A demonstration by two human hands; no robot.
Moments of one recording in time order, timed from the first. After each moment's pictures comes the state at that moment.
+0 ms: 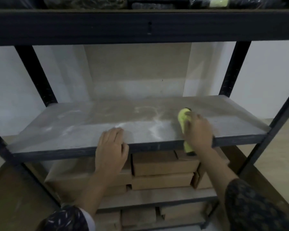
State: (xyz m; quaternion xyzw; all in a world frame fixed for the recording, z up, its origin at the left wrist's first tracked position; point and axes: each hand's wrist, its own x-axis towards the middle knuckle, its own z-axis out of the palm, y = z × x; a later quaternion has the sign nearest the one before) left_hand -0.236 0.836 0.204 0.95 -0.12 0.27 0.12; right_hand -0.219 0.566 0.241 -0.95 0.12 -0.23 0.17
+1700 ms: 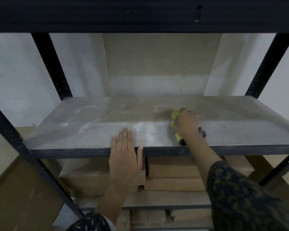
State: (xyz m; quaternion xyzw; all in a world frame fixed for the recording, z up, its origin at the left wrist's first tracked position) left_hand -0.225 0.853 0.174 0.96 -0.04 0.25 0.08; right_hand -0.136 0.659 0.250 -0.99 0.12 -0.09 0.08
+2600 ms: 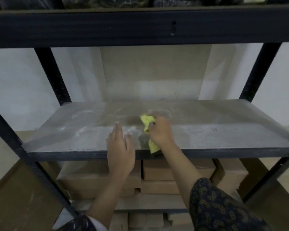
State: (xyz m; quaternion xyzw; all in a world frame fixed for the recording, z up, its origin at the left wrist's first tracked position) left_hand -0.227 0.824 0.217 0.87 0.04 0.24 0.43; right_hand -0.170 0.701 0.262 -0.93 0.04 -0.12 0.35
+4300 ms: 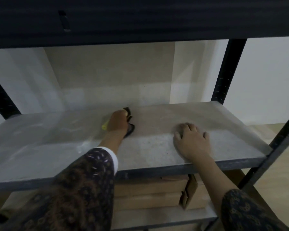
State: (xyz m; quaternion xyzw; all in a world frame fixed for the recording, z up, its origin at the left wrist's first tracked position) left_hand -0.057 0.694 0.250 0.97 -0.03 0.12 0.22; right_hand -0.152 0.477 0.226 -0.98 0.12 -0.08 0.14
